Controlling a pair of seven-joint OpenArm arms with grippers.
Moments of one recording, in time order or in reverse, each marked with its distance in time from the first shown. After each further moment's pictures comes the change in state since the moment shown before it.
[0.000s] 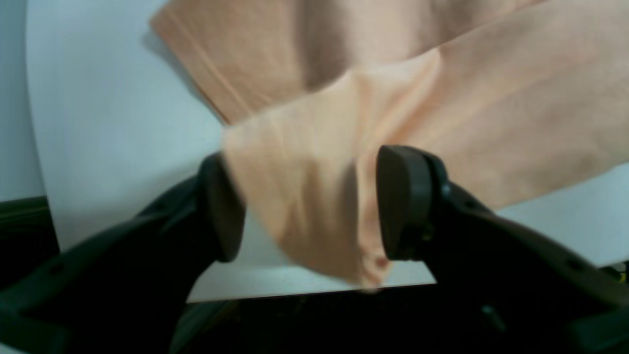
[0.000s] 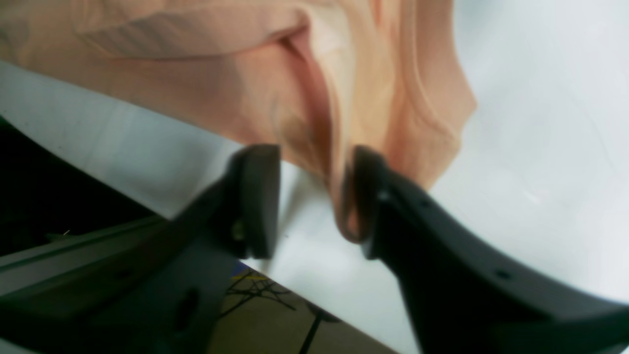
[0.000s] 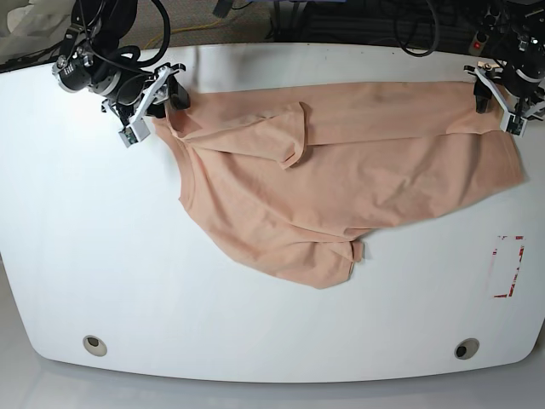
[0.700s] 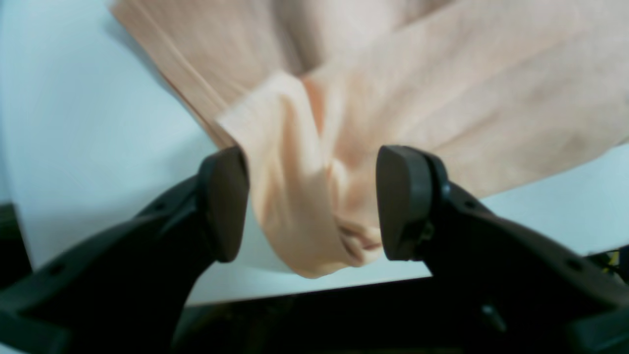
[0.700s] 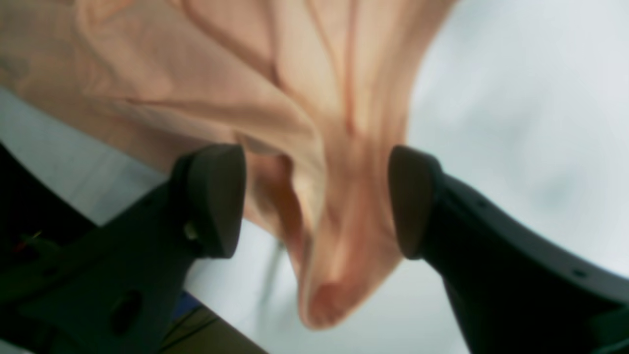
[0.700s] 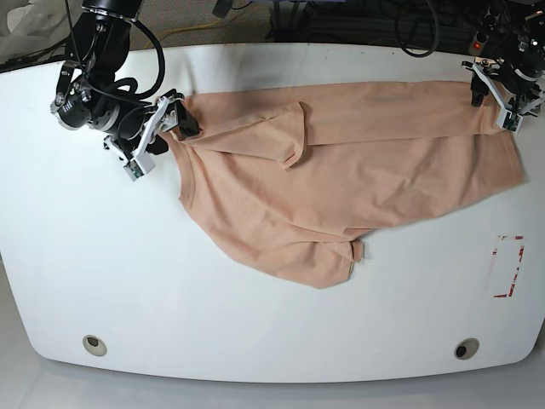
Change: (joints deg) left arm -1.2 0.2 -0.2 -4.4 -0.1 -3.2 -0.1; right arm 8.8 4.9 -5.7 -5.0 0.4 0.0 0.6
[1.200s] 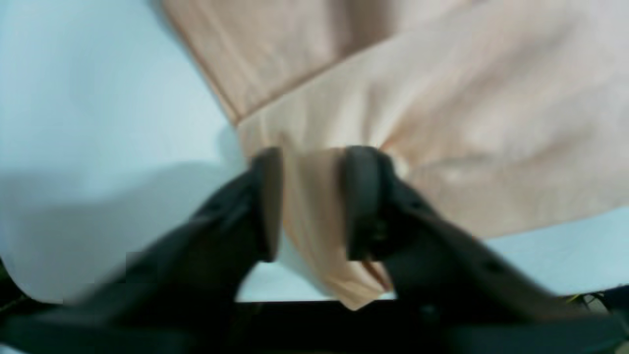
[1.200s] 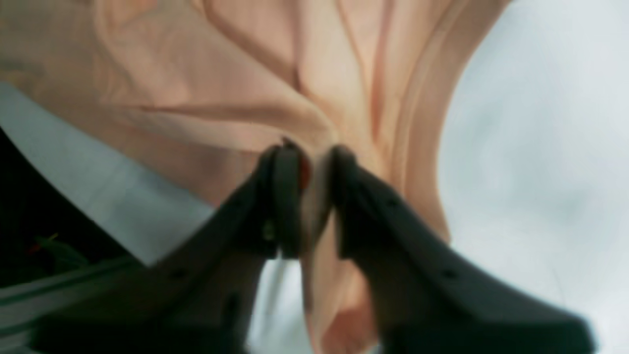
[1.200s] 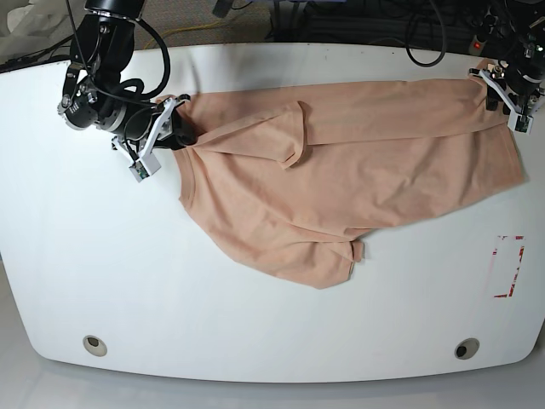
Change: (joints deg) left arm -3.8 0.9 -3.6 -7.1 0.1 0.1 -0.2; right arm 0.4 -0.1 -2.3 -2.3 -0.1 0.0 3.5
